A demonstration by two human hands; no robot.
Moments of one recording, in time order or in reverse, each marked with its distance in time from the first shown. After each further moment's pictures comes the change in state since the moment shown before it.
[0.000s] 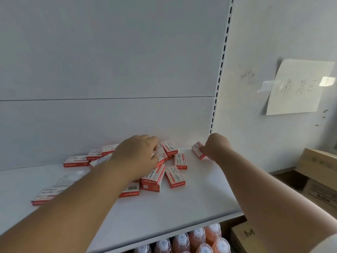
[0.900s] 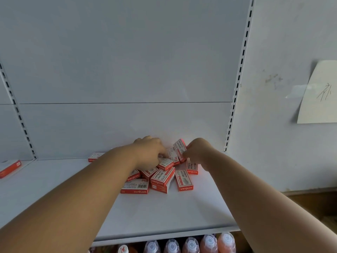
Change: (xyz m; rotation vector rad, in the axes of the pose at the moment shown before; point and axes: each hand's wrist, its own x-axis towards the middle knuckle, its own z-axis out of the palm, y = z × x) left_hand 0.021 0.002 -0.023 0.137 -0.523 -0.114; right_hand -0.023 -0.070 0.011 0.376 -0.356 -0.145
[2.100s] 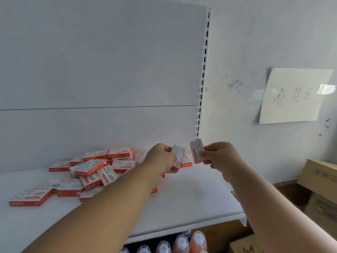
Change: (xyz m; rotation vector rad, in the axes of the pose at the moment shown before) left_hand 0.053 0.132 0.024 -1.416 0.236 -0.402; right_hand -0.057 0.106 -0.096 0.510 0.234 -0.054
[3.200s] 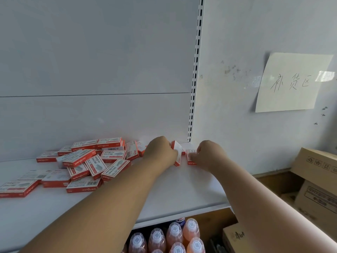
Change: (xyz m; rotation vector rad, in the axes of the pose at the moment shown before) left_hand 0.012 -0.014 0.025 0.779 0.102 0.255; right_hand 0.018 0.023 0.015 -0.860 -0.019 -0.063
